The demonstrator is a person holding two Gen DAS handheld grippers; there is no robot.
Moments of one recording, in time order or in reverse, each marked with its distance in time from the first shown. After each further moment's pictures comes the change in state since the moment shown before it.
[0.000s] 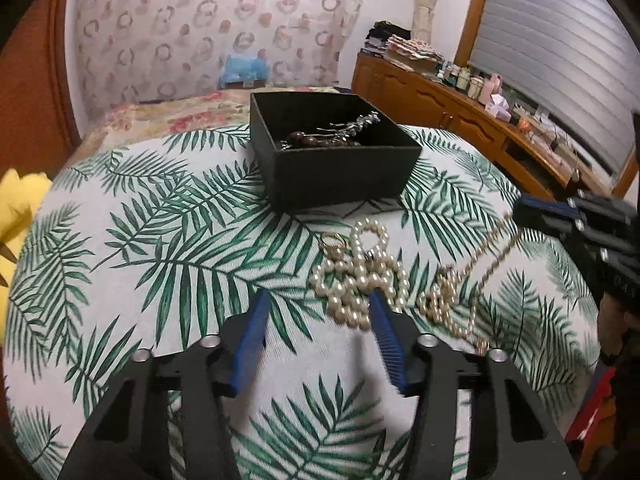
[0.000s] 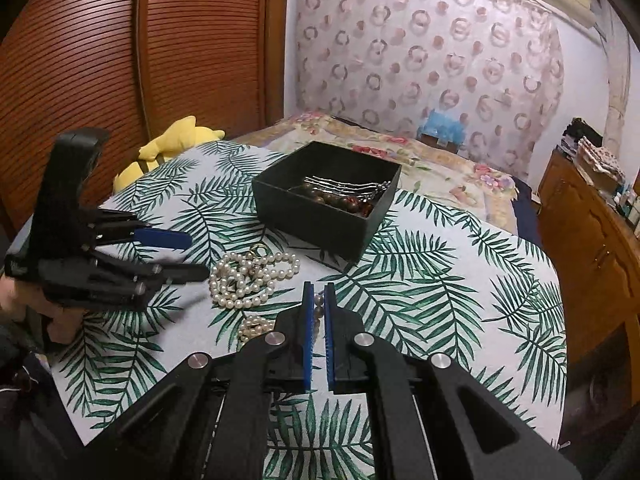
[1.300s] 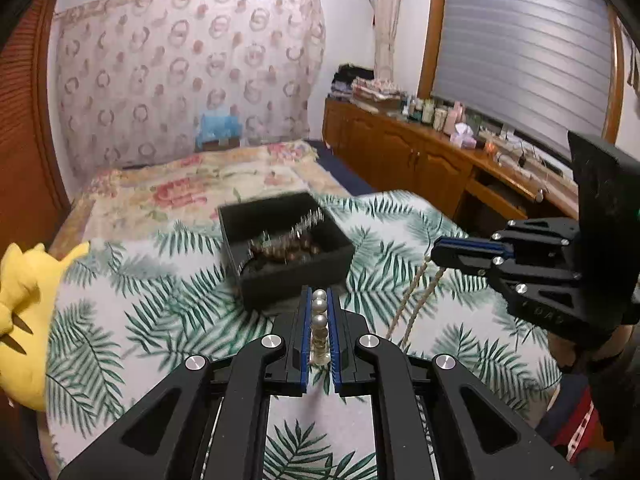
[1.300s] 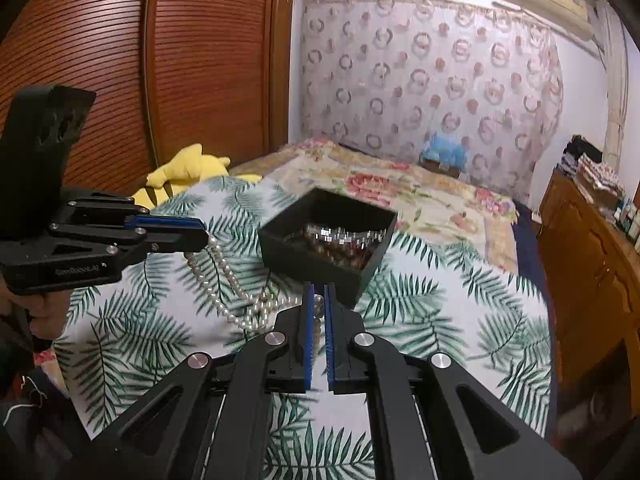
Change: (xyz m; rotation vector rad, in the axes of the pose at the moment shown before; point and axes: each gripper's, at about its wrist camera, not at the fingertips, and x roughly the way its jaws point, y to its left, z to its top) left arm -0.073 -0.040 0.049 0.127 -0.181 -0.037; right arm -0.028 0.001 0.039 -0.019 -0.097 0.013
